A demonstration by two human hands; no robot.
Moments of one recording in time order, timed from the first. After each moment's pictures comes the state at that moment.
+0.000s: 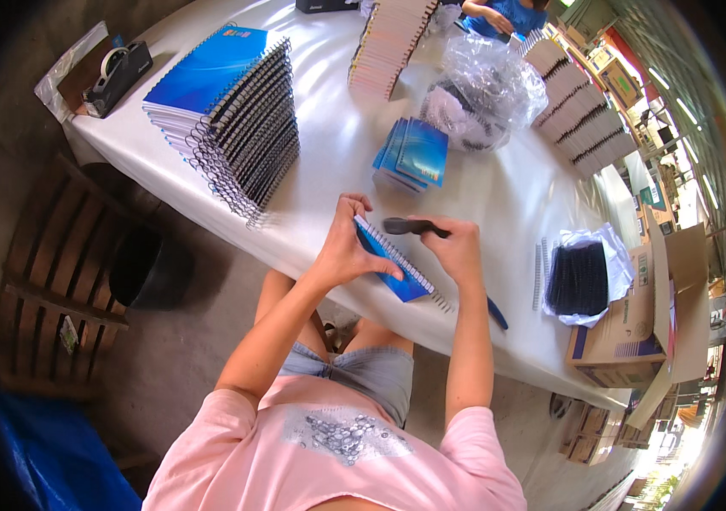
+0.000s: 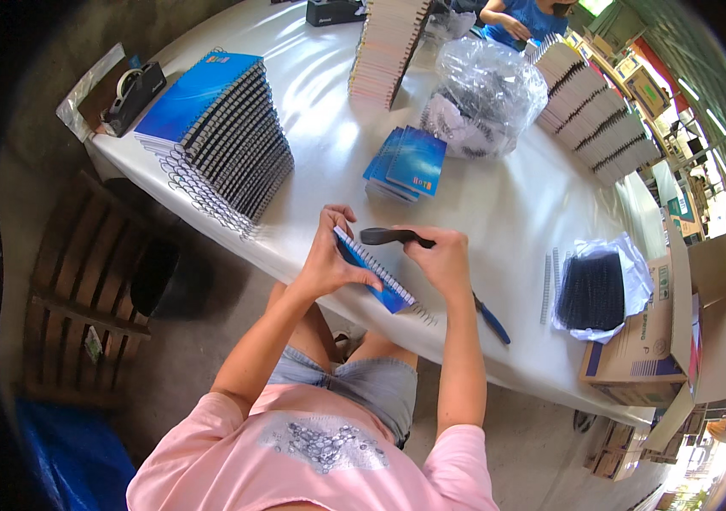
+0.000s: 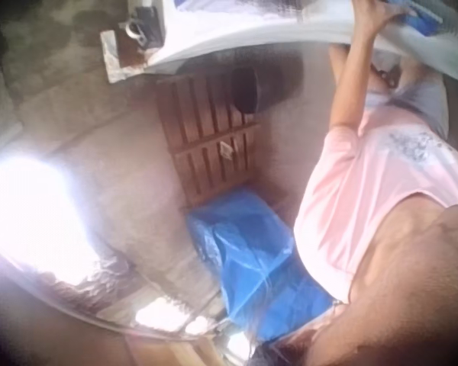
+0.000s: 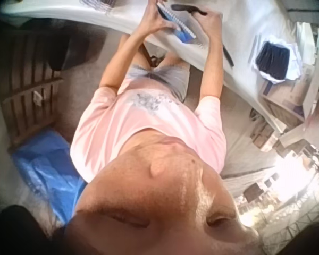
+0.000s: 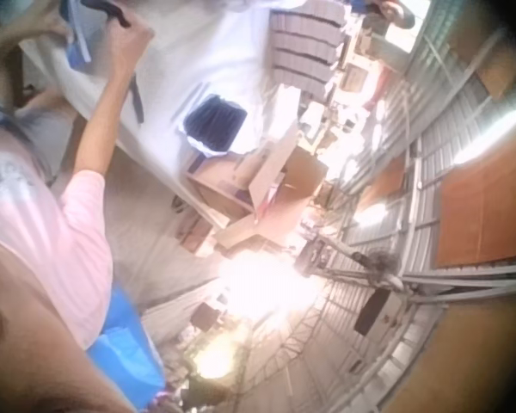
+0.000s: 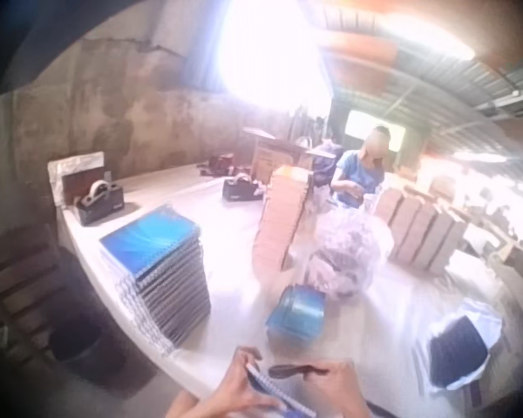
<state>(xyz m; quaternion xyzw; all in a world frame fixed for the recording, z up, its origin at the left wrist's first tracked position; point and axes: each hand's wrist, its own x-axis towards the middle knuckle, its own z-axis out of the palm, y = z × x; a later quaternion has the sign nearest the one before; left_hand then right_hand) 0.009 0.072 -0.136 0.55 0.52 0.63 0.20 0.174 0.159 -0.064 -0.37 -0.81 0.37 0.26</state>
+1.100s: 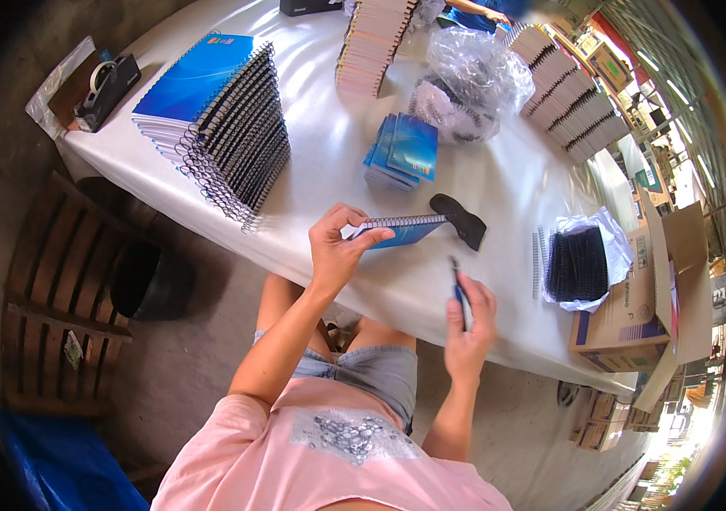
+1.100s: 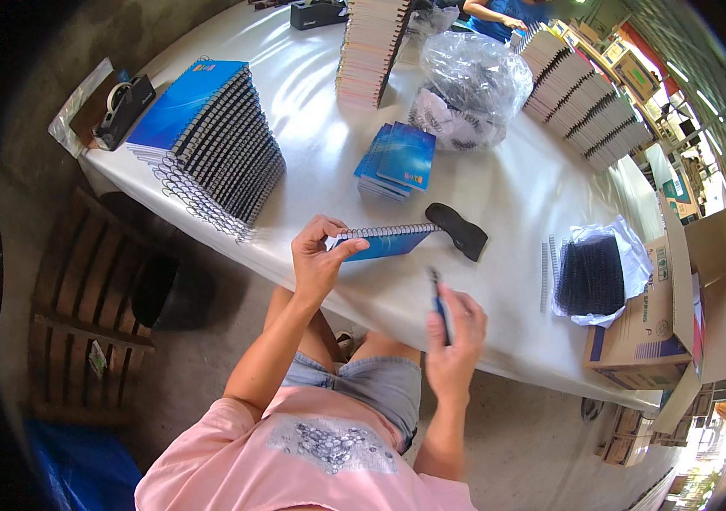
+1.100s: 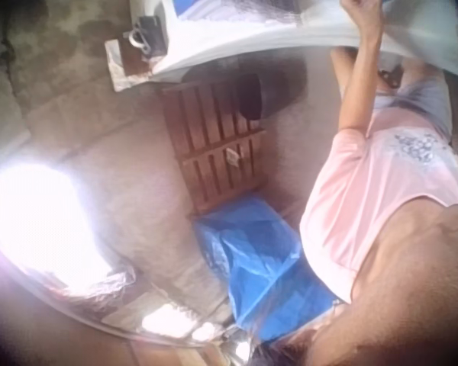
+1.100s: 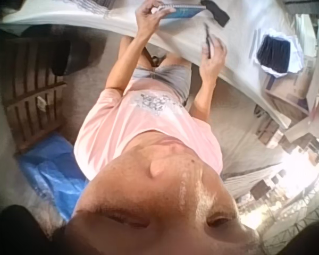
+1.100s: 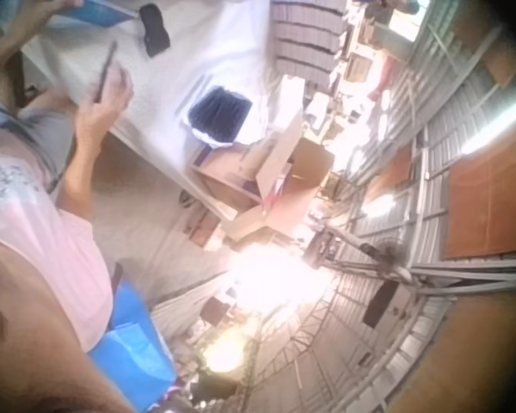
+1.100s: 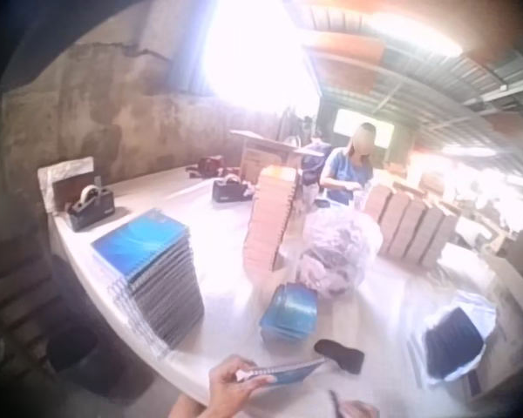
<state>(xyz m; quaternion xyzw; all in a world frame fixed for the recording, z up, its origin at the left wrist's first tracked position) 0.024 0.069 -0.134 0.37 0.43 0.78 0.25 0.239 0.045 -0.068 -0.51 -0.73 0.22 0.40</state>
